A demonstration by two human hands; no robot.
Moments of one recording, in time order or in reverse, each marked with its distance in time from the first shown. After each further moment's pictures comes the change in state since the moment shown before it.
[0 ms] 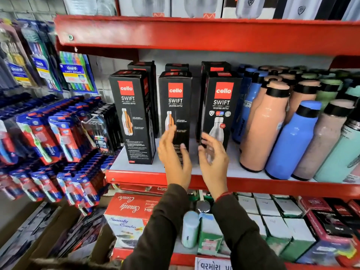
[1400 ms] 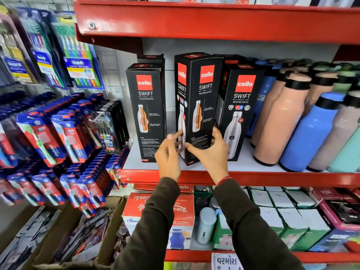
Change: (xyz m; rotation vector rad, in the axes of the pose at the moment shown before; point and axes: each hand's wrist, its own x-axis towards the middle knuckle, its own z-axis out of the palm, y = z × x) left_hand 0.030 -0.046 -0.054 -0.499 -0.154 -0.518; right_hand 0.009 -0.004 0.062 -0.088 -0.033 0.260
